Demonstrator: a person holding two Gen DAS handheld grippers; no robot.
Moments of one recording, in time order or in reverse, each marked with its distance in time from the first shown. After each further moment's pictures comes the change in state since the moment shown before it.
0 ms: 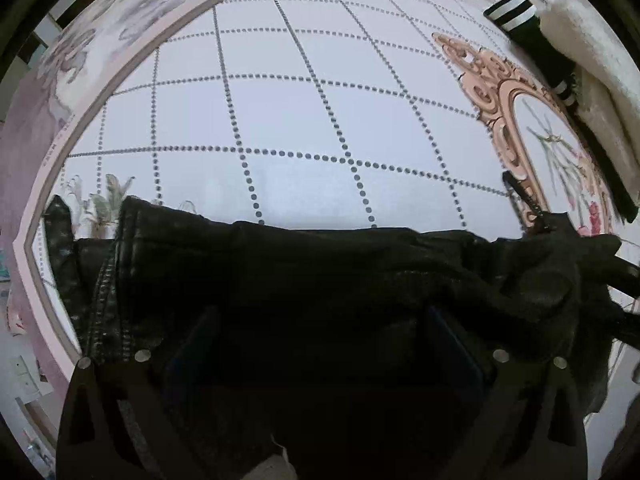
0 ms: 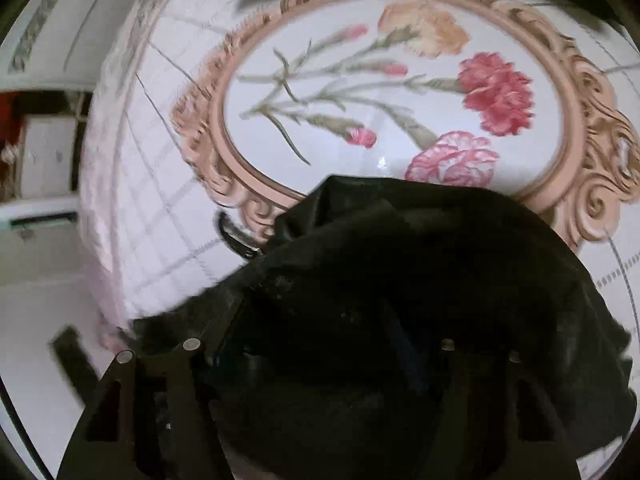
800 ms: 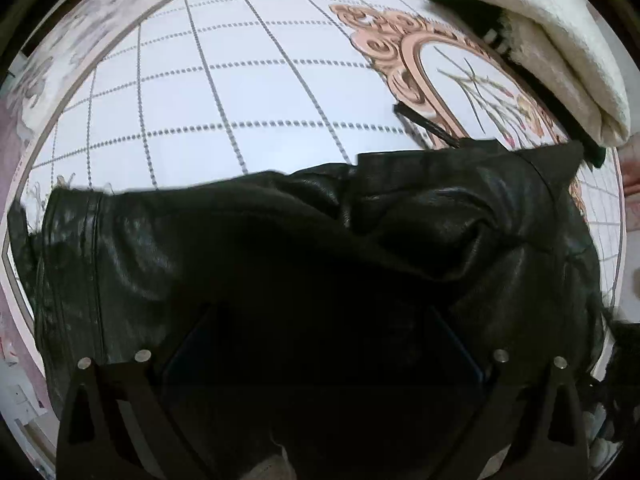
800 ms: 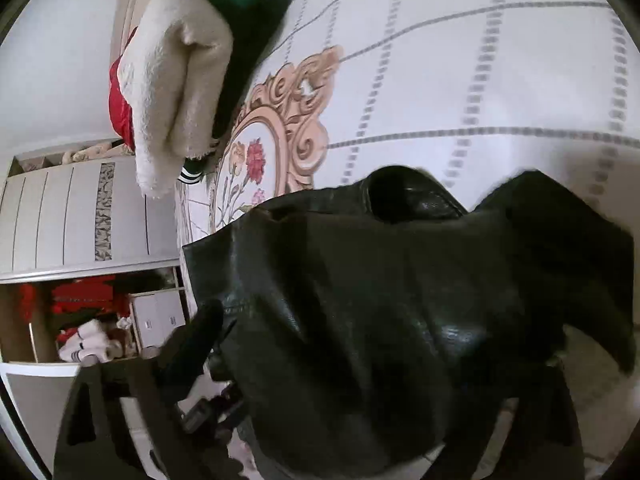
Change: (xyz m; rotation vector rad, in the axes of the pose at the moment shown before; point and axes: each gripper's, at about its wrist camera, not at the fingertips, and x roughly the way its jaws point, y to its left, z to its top) left arm 0.005 -0.065 -0.018 0.113 -0.006 -0.067; right arm -0.009 -0.177 -0.093 0.439 -0.401 0.370
